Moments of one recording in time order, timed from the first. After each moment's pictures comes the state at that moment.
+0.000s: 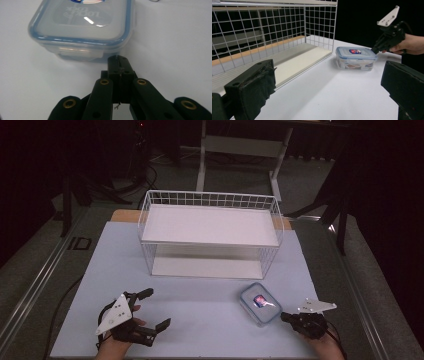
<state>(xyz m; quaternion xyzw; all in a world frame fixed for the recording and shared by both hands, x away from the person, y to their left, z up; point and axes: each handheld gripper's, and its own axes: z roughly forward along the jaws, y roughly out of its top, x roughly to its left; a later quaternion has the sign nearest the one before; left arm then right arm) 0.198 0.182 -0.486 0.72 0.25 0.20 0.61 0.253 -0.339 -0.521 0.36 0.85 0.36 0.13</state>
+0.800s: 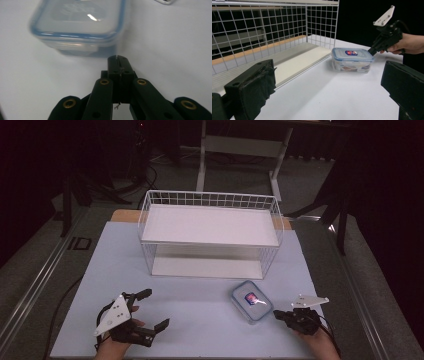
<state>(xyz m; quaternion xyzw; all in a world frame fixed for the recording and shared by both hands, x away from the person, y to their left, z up) 0.195 0.183 -0.486 0.72 0.26 0.21 0.61 0.258 -0.323 -0.519 0.36 0.85 0.36 0.09</state>
